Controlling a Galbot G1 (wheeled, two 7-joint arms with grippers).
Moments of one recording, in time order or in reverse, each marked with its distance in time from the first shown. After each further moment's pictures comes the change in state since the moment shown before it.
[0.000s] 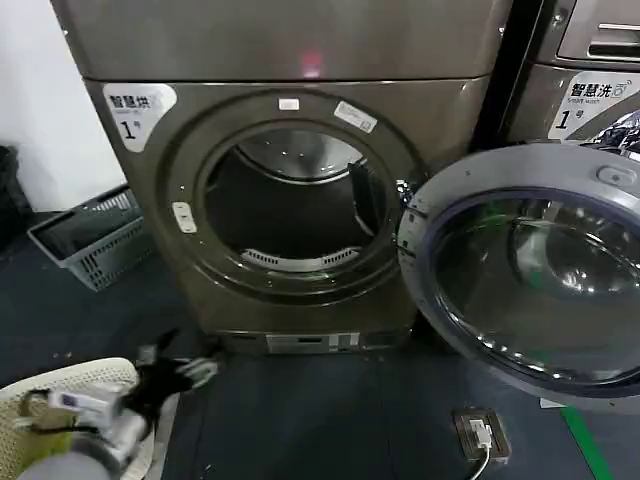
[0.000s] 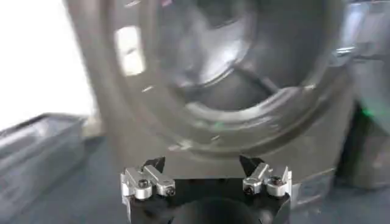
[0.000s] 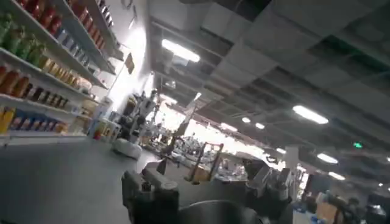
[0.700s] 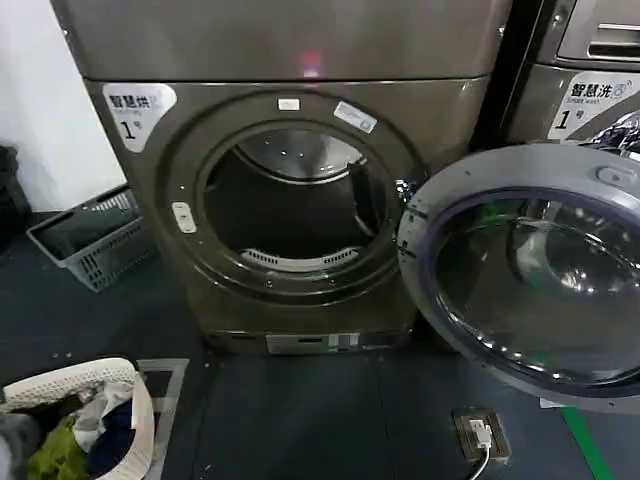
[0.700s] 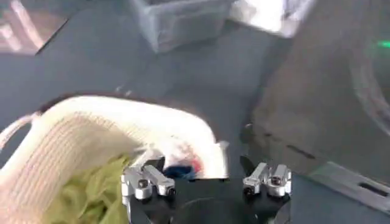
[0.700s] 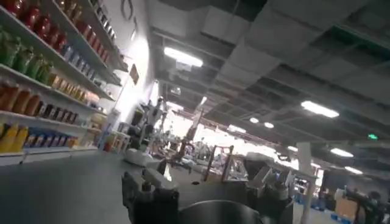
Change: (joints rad) left arm 0.080 0.051 -0.396 0.197 -0.896 0.141 -0.595; right arm 0.006 0.002 -0.016 -0.037 0.044 0.091 -0.023
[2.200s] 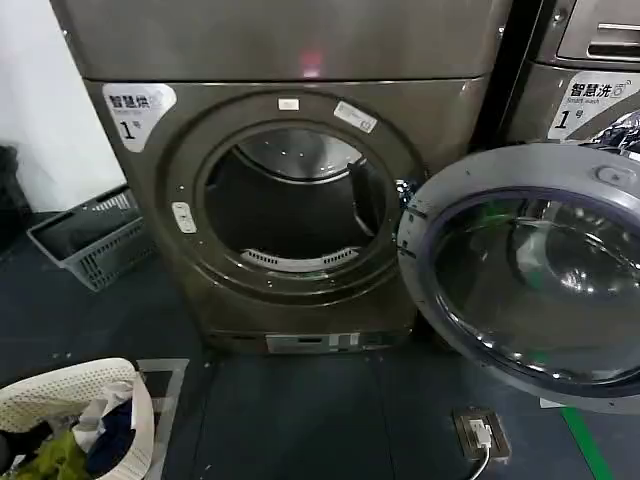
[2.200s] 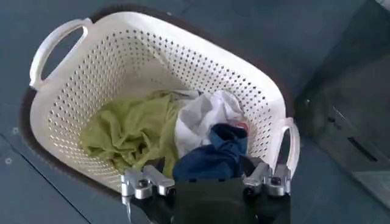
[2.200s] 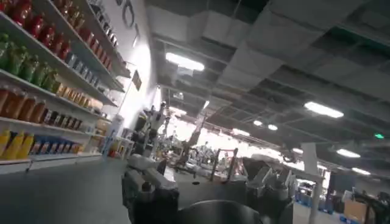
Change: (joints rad) left arm 0.015 0.026 -0.040 0.215 -0.280 0.000 -0.079; right arm 0.010 0.008 -0.007 -0.034 0.008 0.067 -0.020
